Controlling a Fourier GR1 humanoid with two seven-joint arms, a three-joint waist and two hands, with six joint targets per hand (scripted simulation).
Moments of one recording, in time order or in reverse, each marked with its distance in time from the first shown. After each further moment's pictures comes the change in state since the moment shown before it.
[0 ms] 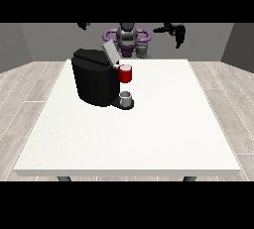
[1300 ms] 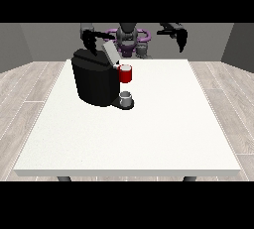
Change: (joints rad) left arm 0.255 -0.002 -0.157 -0.517 0.197 0.040 0.170; right arm -0.263 -0.005 -0.068 0.303 0.013 0.070 -0.102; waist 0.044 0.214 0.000
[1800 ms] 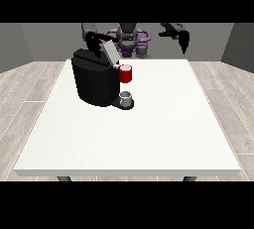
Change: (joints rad) left arm 0.027 0.042 0.006 -0.054 0.037 0.022 -0.024; right arm -0.113 0.017 0.017 0.070 0.050 -0.015 -0.023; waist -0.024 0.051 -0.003
